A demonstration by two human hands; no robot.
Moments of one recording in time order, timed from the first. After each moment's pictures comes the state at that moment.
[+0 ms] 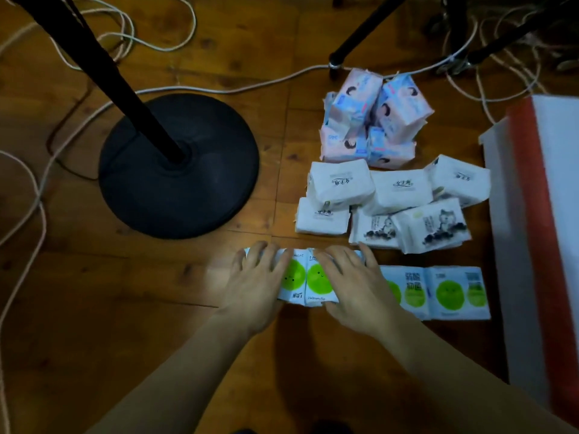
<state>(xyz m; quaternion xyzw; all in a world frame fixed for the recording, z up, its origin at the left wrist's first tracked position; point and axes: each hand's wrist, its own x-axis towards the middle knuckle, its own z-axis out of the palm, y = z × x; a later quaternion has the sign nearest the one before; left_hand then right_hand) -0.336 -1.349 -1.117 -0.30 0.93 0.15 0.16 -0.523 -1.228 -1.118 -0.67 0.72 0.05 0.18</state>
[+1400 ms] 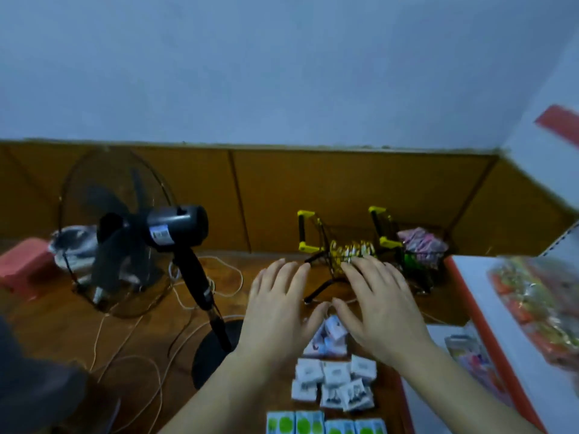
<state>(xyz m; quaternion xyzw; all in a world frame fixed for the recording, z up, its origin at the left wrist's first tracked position) -0.395 -1.343 -0.327 -0.33 0.92 0.07 -0.19 -0.564 -1.234 -0.324 -0.58 0.79 -0.14 -0.10</state>
